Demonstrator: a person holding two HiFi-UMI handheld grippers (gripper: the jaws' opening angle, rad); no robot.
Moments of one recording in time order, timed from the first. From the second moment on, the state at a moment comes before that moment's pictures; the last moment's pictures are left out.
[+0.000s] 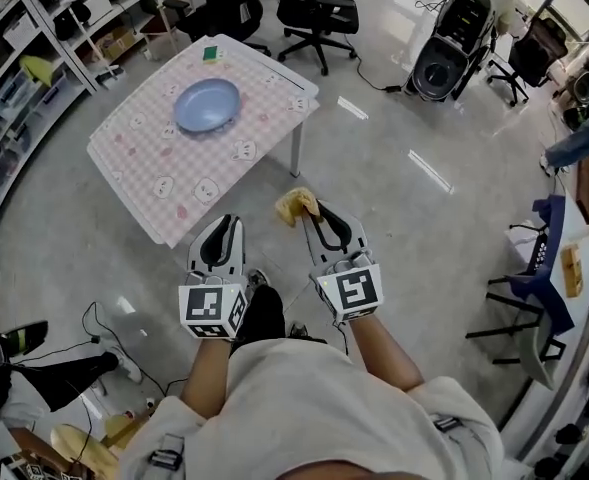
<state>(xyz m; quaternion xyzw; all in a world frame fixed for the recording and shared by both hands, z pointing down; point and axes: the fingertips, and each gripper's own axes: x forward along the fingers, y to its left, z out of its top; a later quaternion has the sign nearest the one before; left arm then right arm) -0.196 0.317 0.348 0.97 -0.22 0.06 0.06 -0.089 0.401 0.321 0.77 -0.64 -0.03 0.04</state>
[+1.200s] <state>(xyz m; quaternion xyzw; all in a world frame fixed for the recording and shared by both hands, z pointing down) -0.010 0.012 0.354 0.96 -0.26 0.07 0.07 0.120 0.090 0.330 0.75 -0.66 -0.02 0.05</state>
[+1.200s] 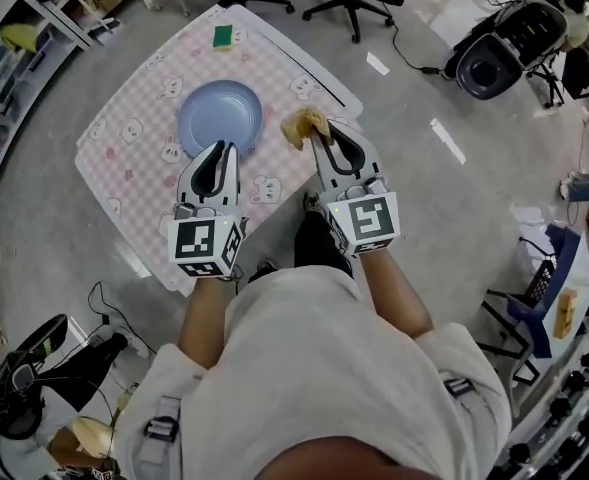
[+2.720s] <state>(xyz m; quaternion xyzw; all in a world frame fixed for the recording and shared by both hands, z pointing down) -0.103 -0.136 0.604 0.72 -0.54 0.19 0.39 0.079 -0.184 0.489 0.41 -0.88 0.05 0.23</state>
